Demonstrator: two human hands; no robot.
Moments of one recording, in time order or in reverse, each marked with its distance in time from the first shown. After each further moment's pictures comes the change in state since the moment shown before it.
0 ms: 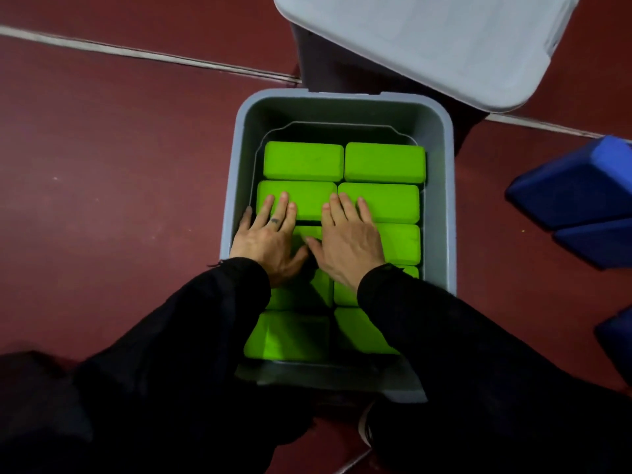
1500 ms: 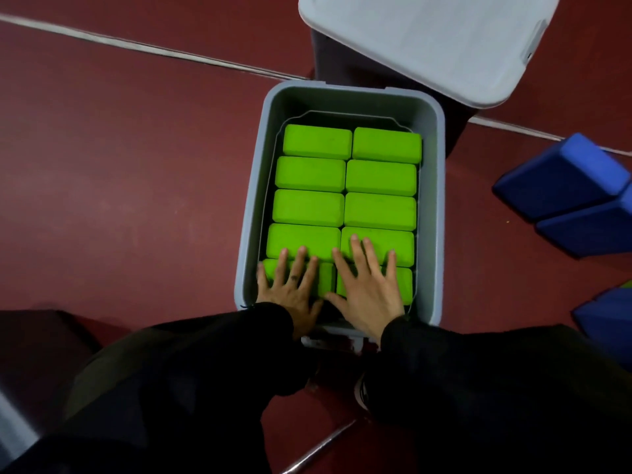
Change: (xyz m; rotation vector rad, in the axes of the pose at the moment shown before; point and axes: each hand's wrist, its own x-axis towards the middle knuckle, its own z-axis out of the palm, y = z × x) left_hand -0.140 0.062 0.076 -0.063 -0.112 -0.047; right_hand -0.153 -0.017 0.049 0.016 -0.034 -0.018
